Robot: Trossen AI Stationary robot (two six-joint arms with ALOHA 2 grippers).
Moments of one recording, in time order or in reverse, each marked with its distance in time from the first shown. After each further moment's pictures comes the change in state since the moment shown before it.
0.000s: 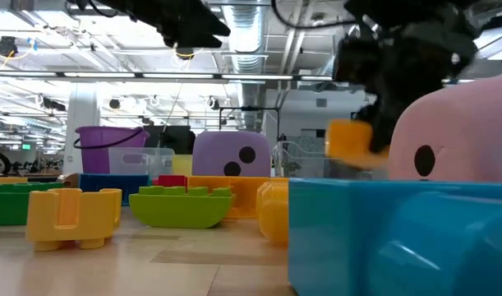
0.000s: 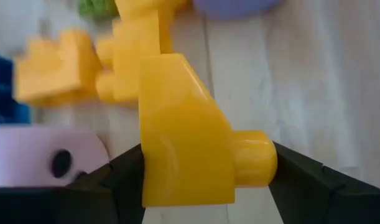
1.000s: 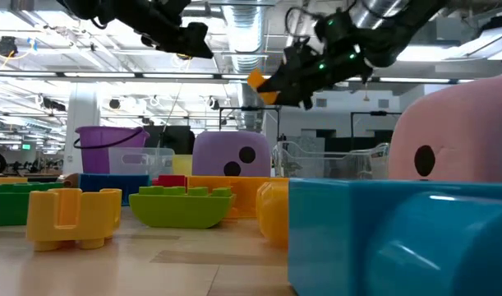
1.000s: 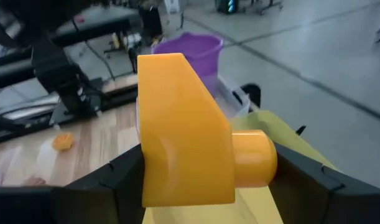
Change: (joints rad) left arm 0.271 -0.001 0.000 0.172 -0.332 0.196; right arm -0.712 0.096 0.152 0.641 -0.182 -0.302
